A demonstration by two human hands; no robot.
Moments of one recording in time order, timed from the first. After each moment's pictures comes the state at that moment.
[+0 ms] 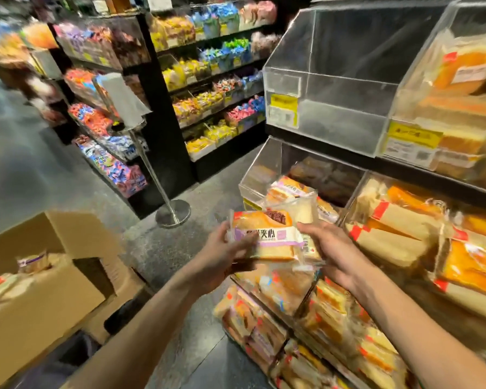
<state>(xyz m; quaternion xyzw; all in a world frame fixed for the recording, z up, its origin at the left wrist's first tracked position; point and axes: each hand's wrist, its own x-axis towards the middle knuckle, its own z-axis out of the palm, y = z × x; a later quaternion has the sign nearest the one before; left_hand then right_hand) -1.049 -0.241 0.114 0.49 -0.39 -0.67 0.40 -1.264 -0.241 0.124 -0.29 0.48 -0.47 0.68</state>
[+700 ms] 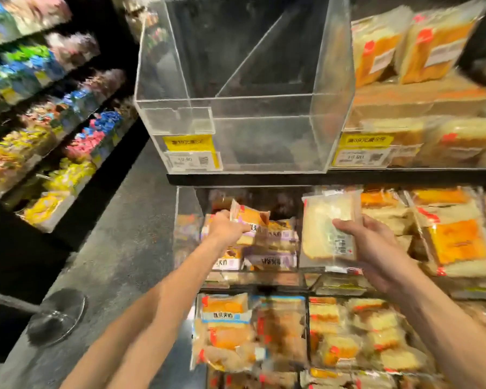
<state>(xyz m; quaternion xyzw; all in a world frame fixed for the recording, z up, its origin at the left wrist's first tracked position) -1.171 -0.550 0.045 0.53 -0.65 -0.52 0.14 -1.298 -0.319 0.137 -0.08 0.65 -0.65 0.38</state>
